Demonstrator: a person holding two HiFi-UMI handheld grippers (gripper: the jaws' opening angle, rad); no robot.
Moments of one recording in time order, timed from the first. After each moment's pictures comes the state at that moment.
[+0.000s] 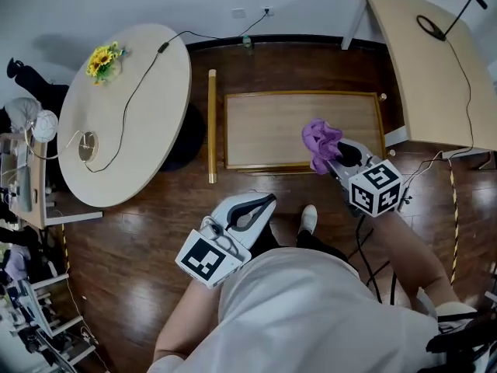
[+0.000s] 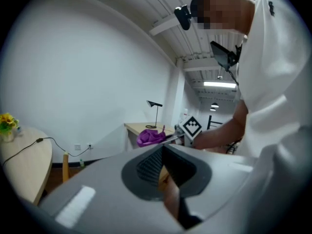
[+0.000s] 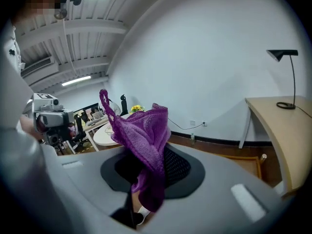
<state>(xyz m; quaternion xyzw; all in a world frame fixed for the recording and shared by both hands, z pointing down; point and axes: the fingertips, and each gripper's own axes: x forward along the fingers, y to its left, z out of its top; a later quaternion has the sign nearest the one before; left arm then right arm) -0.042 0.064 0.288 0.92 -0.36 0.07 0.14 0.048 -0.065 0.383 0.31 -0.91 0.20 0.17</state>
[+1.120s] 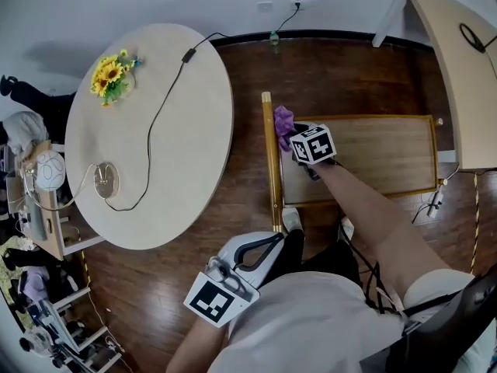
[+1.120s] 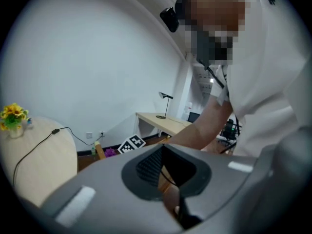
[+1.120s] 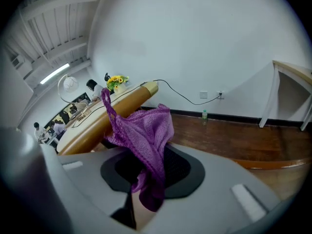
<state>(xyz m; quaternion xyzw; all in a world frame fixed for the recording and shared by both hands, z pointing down) -0.216 0.002 0.332 0.91 -0.35 0.11 0.19 -0.243 -0.233 0.635 0.29 -0.86 0.30 0.29</state>
